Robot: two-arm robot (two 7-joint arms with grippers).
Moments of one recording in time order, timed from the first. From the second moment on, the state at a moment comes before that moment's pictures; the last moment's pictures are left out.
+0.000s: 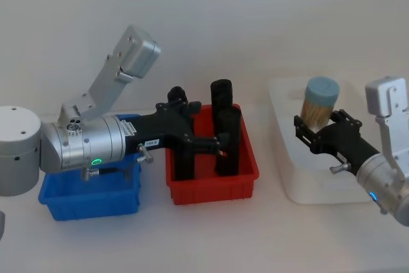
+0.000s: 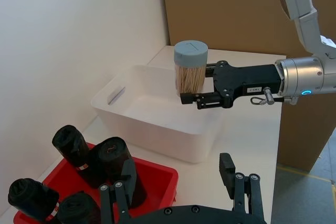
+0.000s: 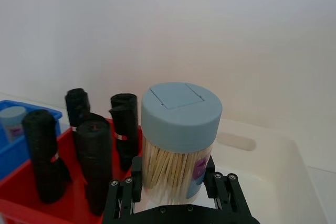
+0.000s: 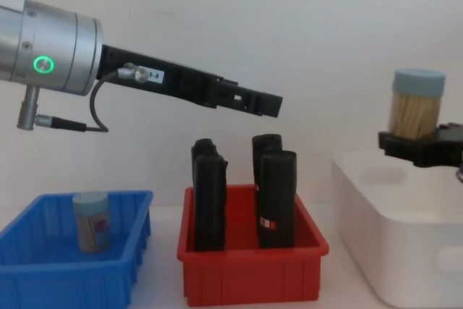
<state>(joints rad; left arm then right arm) -0.55 0.39 0.33 -1.56 -0.25 0.48 -0.83 0.27 0.29 -0.24 -1.50 0.22 0.11 0.17</state>
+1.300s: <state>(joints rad) -0.55 0.39 0.33 -1.56 -0.25 0.48 -0.83 0.45 0.24 -0.22 -1.16 0.16 0.13 0.12</state>
